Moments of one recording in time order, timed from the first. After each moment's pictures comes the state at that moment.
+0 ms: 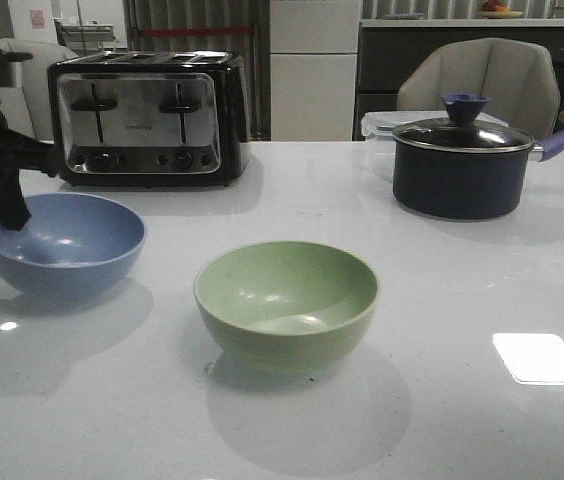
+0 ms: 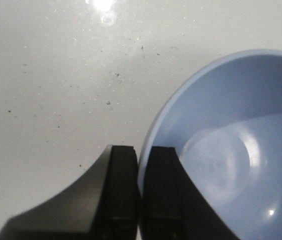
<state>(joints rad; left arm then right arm) -0.16 1.81 -1.25 -0.02 0.62 0.05 0.48 0.68 -0.61 0.15 0.73 -0.21</state>
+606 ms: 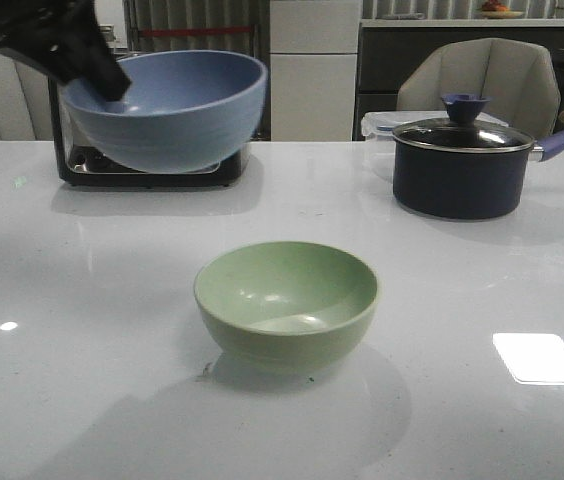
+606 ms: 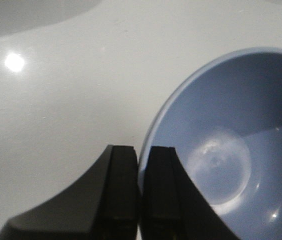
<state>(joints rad) -0.36 1.60 -1.35 -0.34 0.80 0.27 0.48 0.68 -0.61 0.15 0.73 -0.21</state>
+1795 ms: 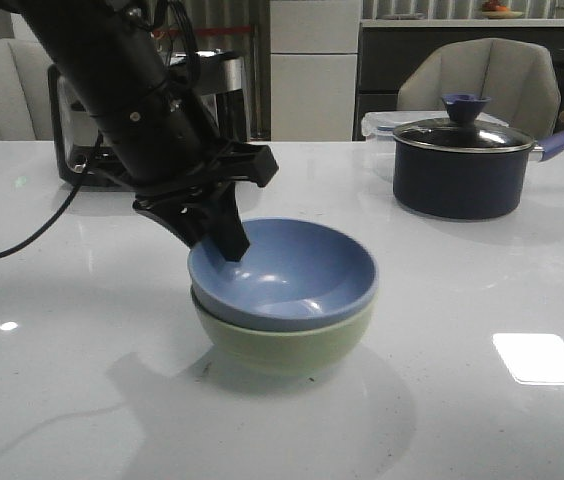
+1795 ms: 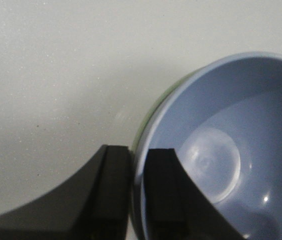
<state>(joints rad) -0.54 1.90 -1.35 -0.38 0.72 0.28 0.48 0.68 -0.61 0.15 0.73 -0.21</state>
